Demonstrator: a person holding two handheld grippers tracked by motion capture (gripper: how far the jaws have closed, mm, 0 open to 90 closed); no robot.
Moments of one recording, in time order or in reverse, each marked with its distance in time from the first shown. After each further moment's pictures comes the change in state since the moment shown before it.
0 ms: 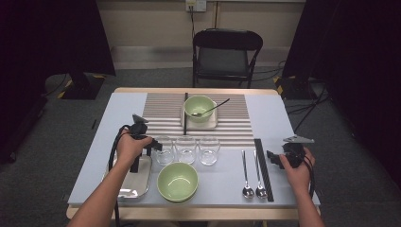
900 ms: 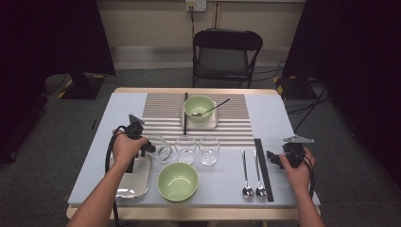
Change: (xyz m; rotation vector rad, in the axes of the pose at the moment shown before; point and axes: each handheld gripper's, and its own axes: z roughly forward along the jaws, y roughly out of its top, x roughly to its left) left arm 0.014 0.000 -0.004 0.052 0.022 -0.058; right arm 0.000 0.000 0.000 0.000 0.001 0.001
